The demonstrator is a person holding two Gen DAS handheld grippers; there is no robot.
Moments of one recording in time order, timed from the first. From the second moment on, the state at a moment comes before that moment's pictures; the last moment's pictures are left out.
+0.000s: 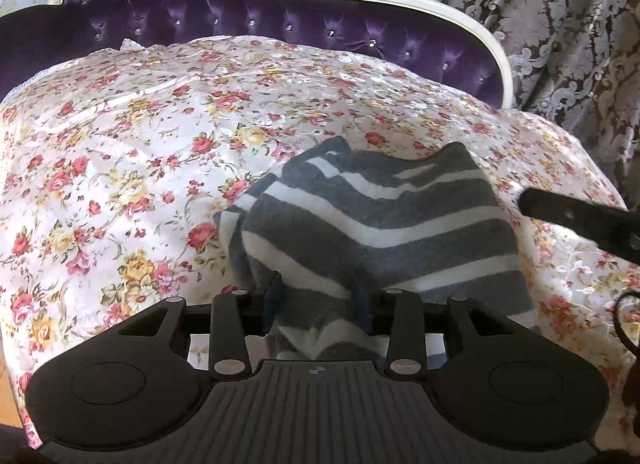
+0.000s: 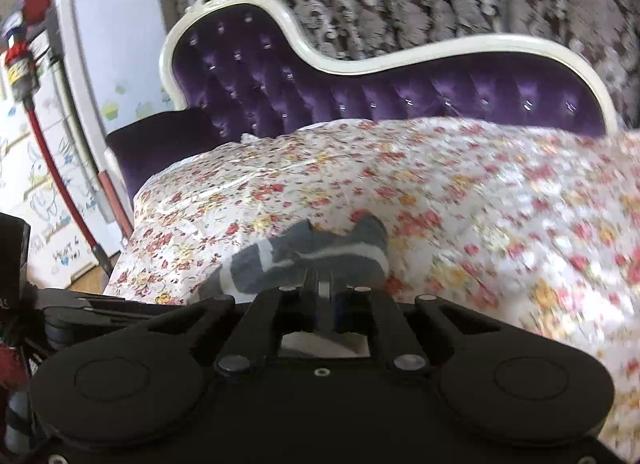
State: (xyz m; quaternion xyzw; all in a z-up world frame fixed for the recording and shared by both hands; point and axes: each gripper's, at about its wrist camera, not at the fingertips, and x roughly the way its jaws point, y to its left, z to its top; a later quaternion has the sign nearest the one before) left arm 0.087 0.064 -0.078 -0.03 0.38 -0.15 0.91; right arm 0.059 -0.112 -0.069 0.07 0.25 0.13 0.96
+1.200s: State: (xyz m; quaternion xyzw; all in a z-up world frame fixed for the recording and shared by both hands) left arm 0.058 0.054 -0.065 0.03 0.35 -0.08 0.93; right arm 0.072 -0.094 -0.086 0.03 0.25 0.10 0.96
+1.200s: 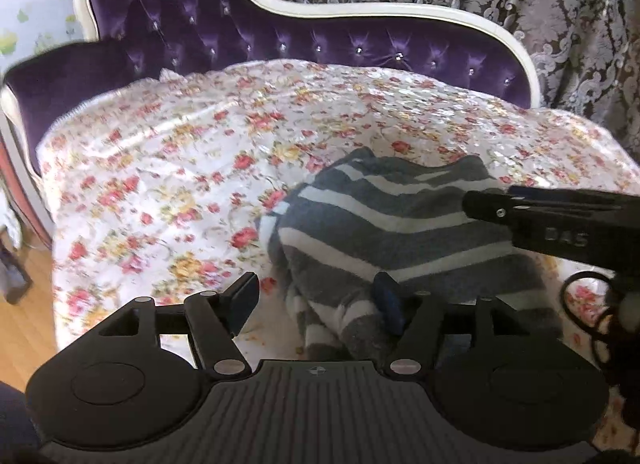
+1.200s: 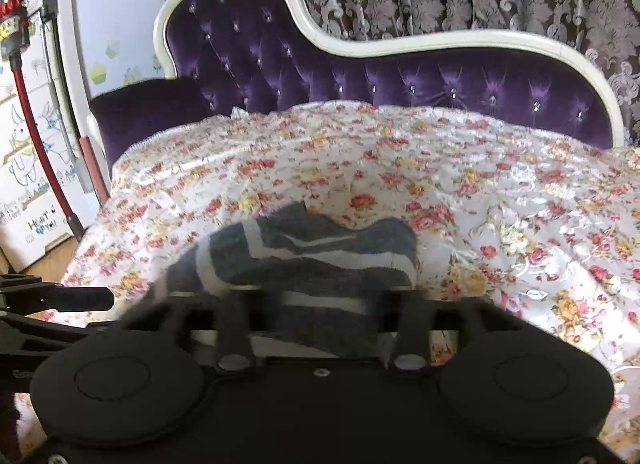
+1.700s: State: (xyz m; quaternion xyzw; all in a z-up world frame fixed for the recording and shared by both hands) left arm 0.014 0.045 -0.025 0.07 0.33 -0.04 0.94; right arm 0.009 -0.114 -0.047 0.10 0.23 0.08 0.97
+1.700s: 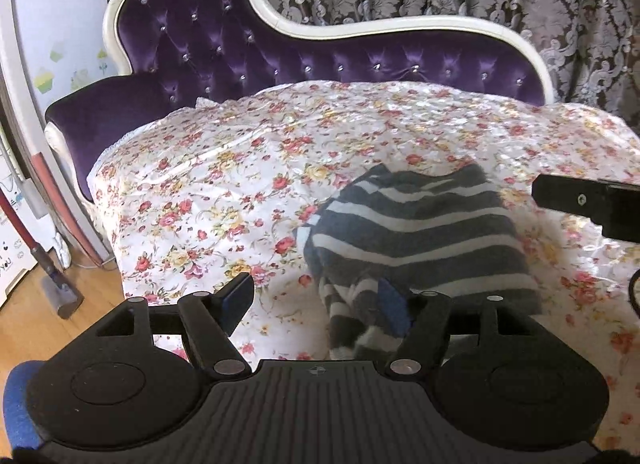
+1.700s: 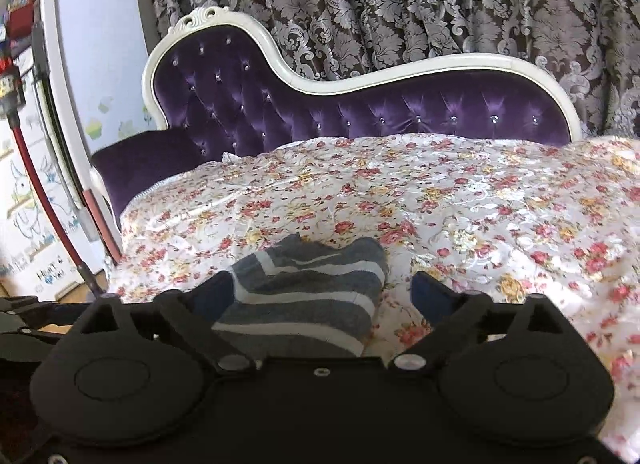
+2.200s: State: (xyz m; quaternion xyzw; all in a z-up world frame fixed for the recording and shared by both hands) left arm -0.011 0.047 -0.010 0.03 0.35 -0.07 0.94; right arm -0.027 -0.111 -0.045 0.12 0.26 0.08 0.95
